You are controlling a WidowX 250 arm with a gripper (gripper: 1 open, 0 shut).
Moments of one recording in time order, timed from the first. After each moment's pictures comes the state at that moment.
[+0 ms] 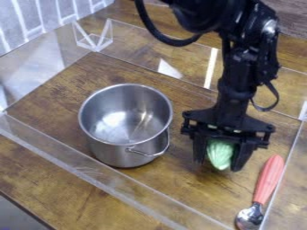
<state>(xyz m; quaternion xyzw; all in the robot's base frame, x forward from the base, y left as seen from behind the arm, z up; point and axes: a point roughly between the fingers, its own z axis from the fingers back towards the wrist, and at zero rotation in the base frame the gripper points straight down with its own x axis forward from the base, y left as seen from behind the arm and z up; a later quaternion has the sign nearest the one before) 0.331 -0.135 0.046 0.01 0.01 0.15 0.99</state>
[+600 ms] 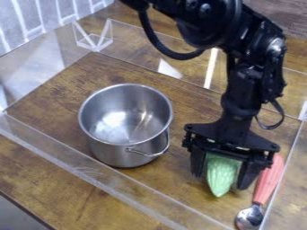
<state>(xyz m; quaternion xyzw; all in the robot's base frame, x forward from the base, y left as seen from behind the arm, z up) 0.321 -0.140 0.042 0.01 0.02 0.11 0.99</state>
